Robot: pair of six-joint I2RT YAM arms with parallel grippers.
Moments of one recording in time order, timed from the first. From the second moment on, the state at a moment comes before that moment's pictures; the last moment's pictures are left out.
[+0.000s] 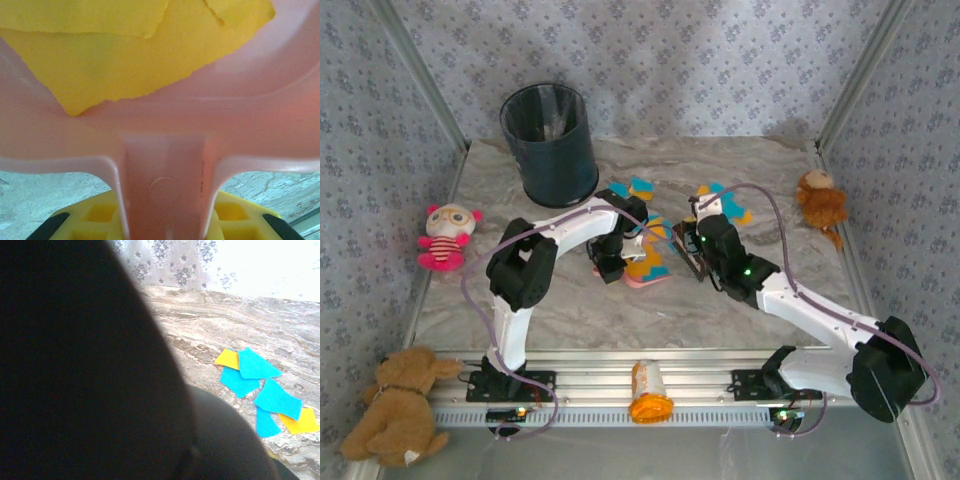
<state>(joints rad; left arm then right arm) -0.72 2.05 1.58 -1.30 -0.03 0.38 0.71 1.16 0.75 -0.03 0.43 0.22</state>
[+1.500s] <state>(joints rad) -0.72 2.05 1.58 -1.32 -0.02 0.37 0.76 1.28 0.79 0.04 0.35 0.39</state>
